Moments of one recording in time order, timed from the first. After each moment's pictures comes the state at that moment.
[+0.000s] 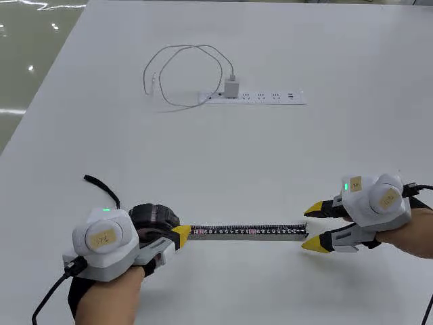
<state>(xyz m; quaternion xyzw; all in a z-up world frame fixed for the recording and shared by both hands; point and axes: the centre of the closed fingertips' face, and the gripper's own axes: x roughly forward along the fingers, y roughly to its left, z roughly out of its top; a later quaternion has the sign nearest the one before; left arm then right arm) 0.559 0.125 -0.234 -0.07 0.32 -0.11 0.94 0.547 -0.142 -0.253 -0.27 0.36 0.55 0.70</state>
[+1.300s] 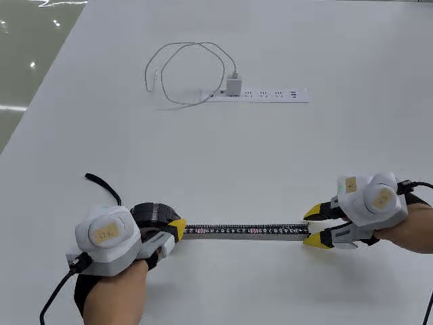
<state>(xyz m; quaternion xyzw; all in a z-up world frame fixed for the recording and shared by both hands) 0.564 0.131 -0.240 -0.09 0.33 -0.08 0.94 0.548 -0.142 -0.261 -0.30 0.36 0.57 0.68</state>
